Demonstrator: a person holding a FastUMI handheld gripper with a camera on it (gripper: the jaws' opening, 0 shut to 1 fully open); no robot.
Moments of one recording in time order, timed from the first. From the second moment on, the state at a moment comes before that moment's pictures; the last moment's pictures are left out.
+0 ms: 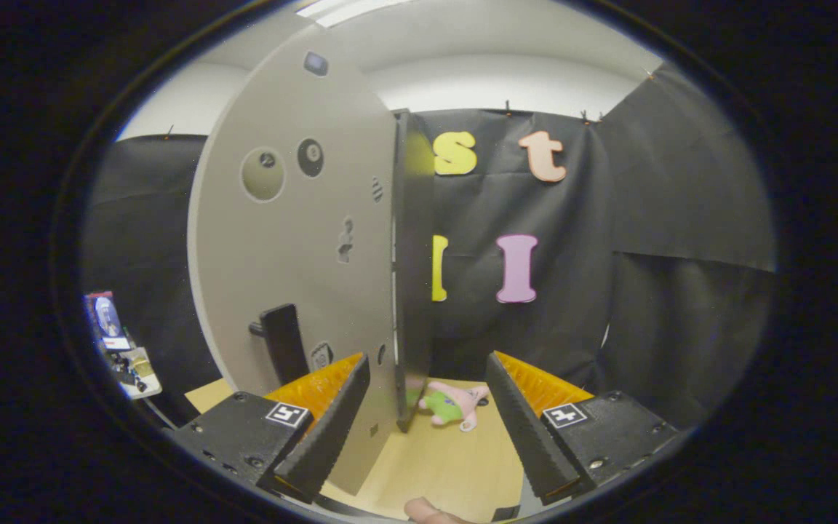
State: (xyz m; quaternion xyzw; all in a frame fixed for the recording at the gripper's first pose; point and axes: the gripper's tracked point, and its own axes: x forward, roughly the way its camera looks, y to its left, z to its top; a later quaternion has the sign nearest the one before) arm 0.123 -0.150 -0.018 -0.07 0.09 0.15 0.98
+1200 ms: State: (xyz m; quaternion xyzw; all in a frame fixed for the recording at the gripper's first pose) arm 0.128 0.068 -0.035 -0.06 0.08 0.12 0.99
